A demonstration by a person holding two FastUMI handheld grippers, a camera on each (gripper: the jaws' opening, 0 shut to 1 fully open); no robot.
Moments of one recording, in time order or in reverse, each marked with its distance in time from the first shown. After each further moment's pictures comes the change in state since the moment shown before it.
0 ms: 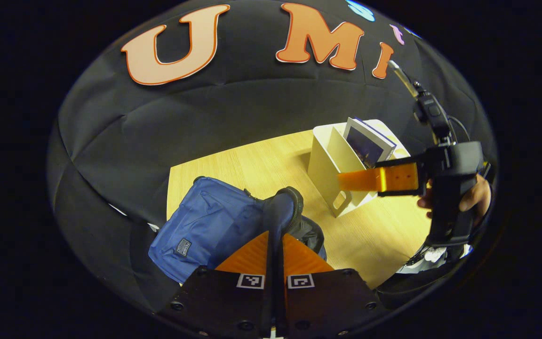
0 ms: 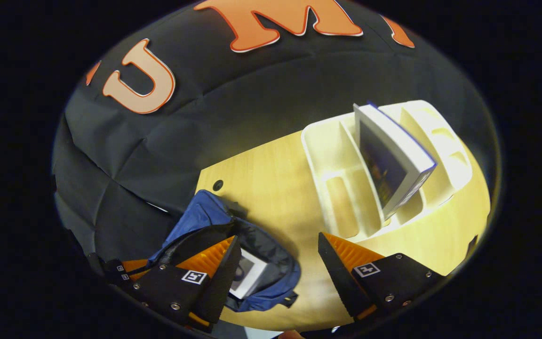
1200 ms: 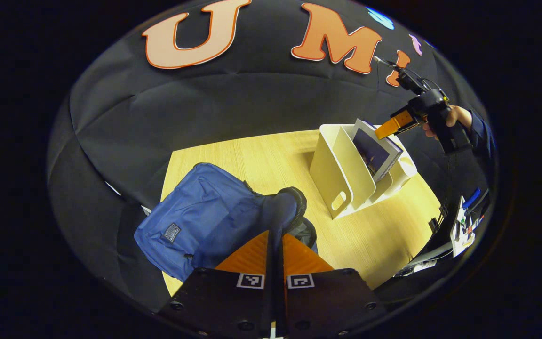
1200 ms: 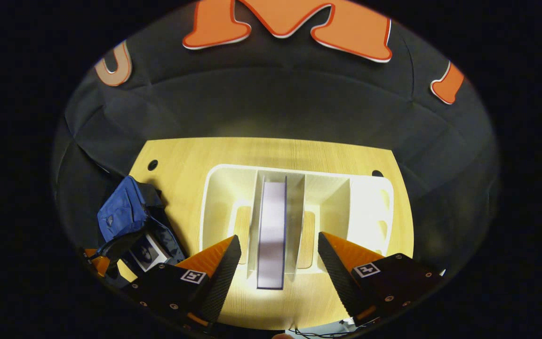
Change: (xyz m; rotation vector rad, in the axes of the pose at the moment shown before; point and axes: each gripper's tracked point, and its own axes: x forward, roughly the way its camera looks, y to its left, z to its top) left arm 0.010 -0.012 -0.021 -0.125 0.012 0.003; right arm 0.030 -0.148 0.111 -0.273 0.225 -0.217
